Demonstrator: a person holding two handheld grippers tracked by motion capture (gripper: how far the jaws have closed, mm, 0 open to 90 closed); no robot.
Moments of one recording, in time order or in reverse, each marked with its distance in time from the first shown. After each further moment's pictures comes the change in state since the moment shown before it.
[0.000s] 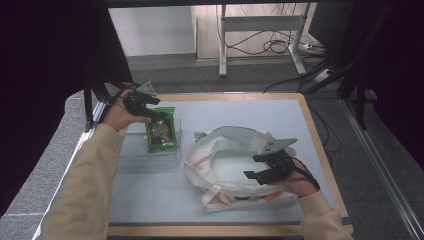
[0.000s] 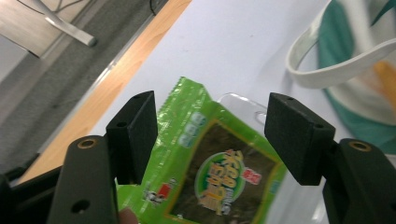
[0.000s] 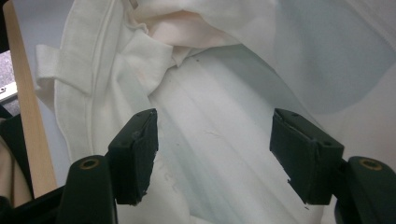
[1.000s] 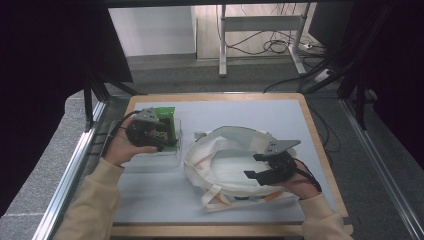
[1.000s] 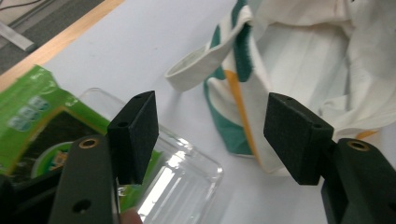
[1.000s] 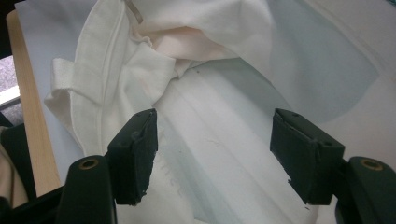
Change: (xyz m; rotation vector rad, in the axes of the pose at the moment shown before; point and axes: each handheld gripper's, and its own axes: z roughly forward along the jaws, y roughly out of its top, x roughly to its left) left arm -0.096 -0.022 -0.019 -0.128 -0.152 -0.106; right arm 0.008 0.003 -0.010 -0.042 -0.024 -0.014
